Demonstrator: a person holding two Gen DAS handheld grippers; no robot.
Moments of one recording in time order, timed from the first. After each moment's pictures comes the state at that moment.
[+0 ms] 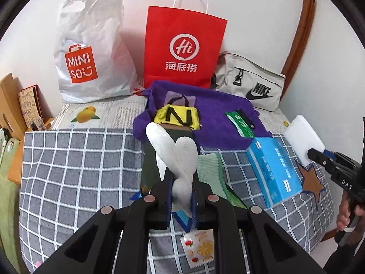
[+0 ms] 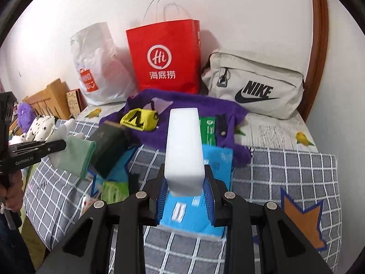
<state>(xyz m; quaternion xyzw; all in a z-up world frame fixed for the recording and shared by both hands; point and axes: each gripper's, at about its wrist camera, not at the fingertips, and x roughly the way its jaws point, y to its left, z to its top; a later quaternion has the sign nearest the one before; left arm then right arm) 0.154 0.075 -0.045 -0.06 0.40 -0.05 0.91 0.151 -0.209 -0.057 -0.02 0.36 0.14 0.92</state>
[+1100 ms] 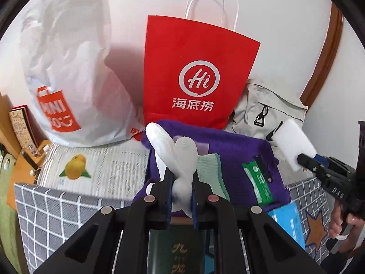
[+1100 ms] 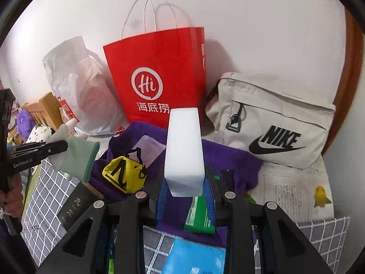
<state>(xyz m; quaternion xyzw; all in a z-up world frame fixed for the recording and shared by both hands) 0.311 0.081 -0.012 -0.07 0.40 -0.04 0.91 0.318 -0.181 -0.032 -0.03 0.36 0.17 0.92</state>
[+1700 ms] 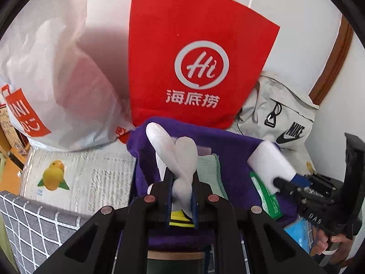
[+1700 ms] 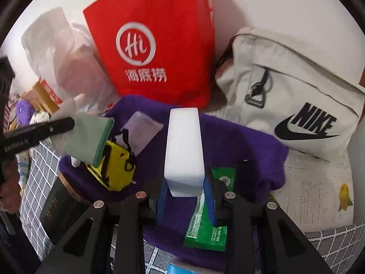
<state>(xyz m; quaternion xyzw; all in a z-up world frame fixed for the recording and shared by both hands) 0.365 0.072 -0.046 -0.08 0.42 -0.04 0.90 0.377 -0.159 -0.096 -0.04 0.44 0.19 0.88</state>
